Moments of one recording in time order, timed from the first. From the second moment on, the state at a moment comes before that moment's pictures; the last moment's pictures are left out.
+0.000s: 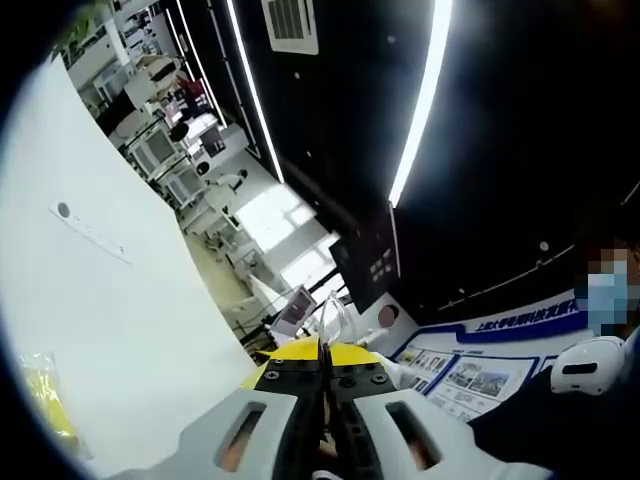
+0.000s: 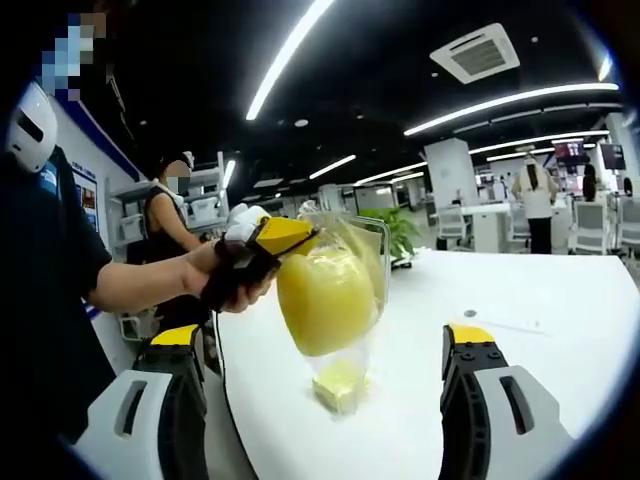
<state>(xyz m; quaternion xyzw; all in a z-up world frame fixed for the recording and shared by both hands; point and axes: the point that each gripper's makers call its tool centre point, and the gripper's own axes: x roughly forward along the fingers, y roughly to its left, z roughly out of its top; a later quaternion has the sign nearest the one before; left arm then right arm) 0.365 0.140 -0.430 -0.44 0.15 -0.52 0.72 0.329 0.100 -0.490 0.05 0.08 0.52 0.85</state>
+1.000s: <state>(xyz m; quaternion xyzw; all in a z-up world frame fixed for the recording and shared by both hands) 0.370 0.123 -0.466 -0.45 0.18 -0.50 0.72 0.269 0.008 -0.531 -0.01 0.11 0.43 0.90</state>
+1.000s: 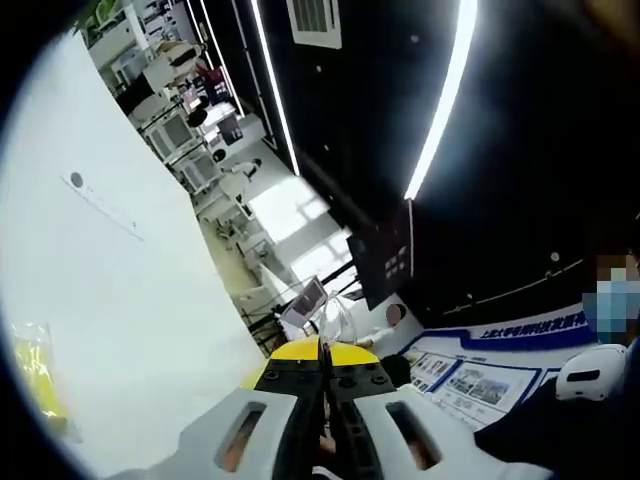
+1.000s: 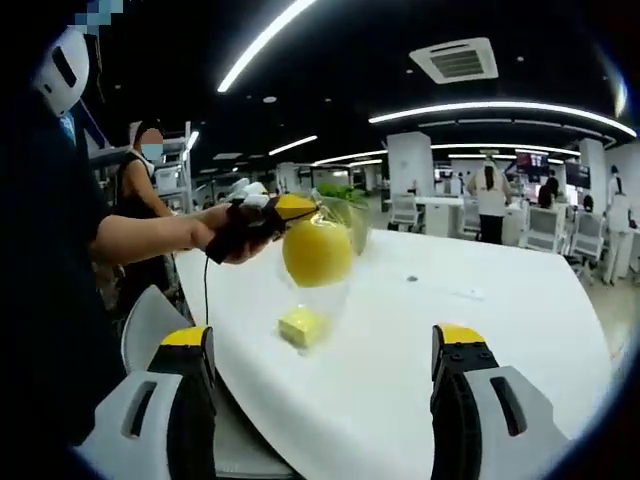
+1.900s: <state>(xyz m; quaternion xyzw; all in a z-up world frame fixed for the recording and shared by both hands) 0.379 0.117 -0.515 -0.48 0.22 -0.46 0.71 0.235 -0.058 -0.615 0.00 0.20 0.34 0.92</state>
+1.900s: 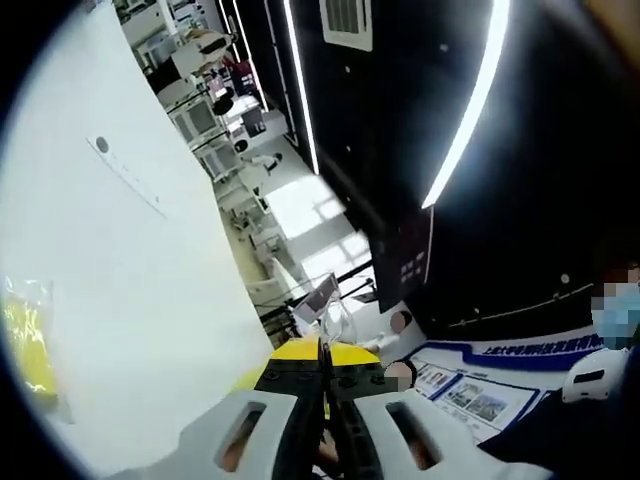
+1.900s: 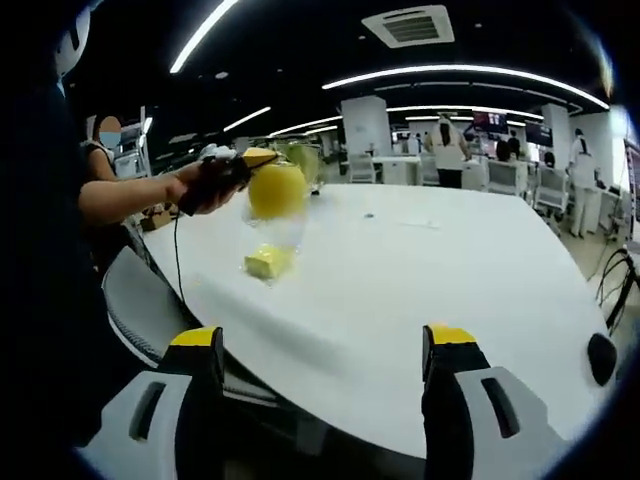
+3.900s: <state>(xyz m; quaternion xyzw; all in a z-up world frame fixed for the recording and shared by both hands) 0.454 0.124 -0.695 -0.45 0.34 -0.23 0.80 0.213 -0.052 -0.612 0.04 0.22 0.33 0.92</state>
